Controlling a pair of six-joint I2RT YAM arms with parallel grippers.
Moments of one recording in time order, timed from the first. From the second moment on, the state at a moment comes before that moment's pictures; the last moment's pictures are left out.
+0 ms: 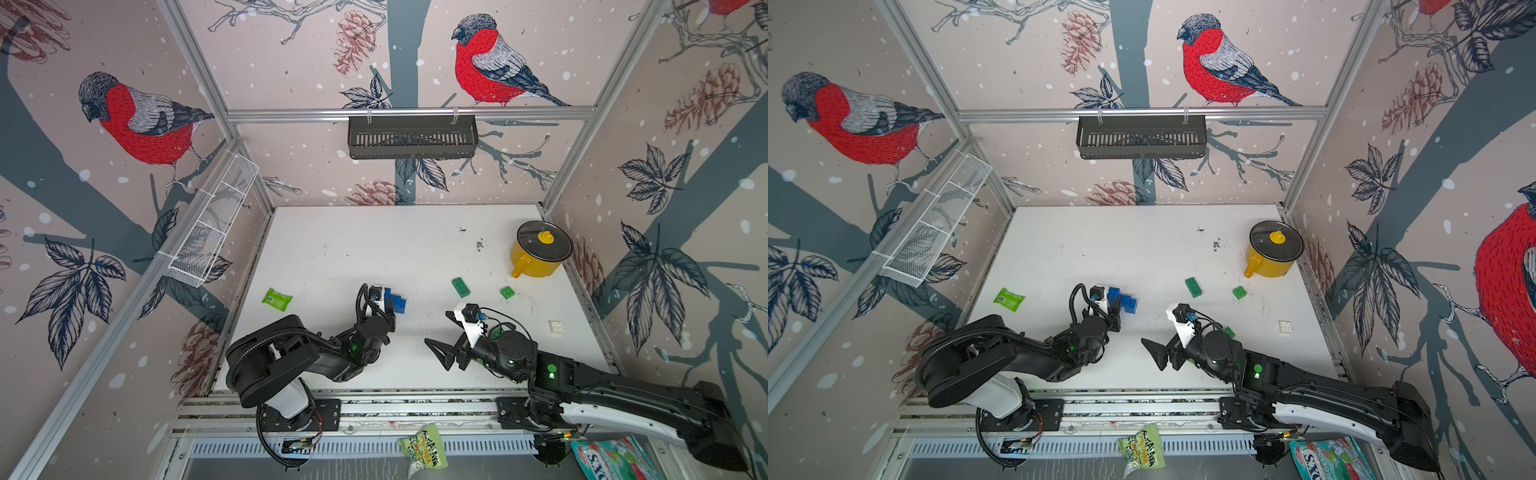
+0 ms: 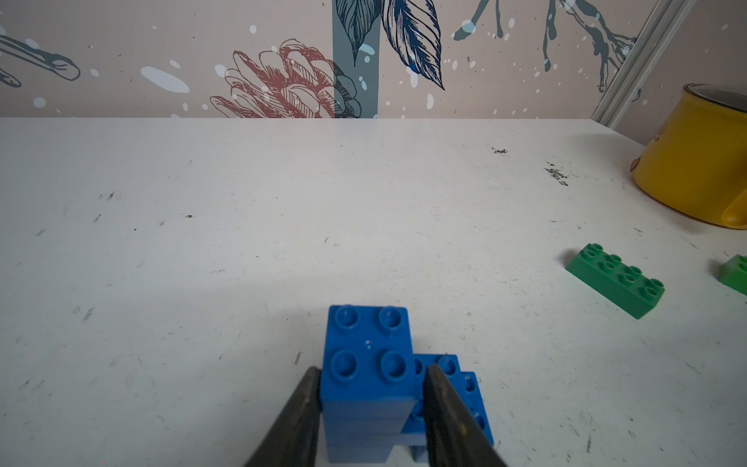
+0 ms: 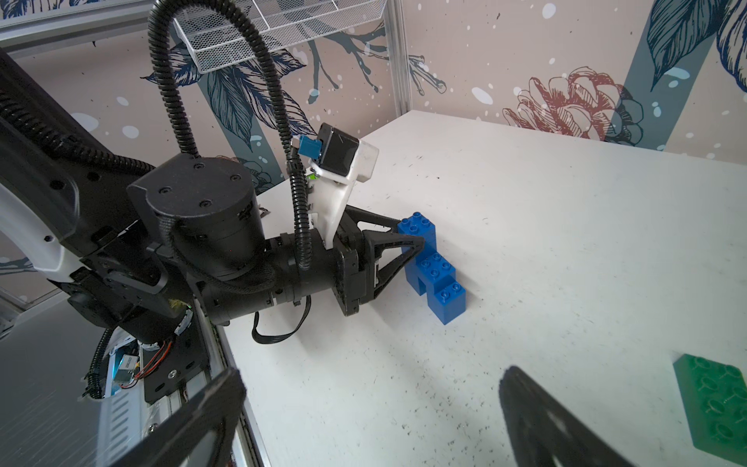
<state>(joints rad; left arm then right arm) -0.97 1.55 0.29 0.95 -0.68 -0.31 1.22 0.66 0.34 0.10 0.20 0.26</state>
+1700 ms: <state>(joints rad) -0.97 1.58 0.30 0.98 -0.71 -0.32 1.24 0.65 0.34 0.10 0.20 0.23</state>
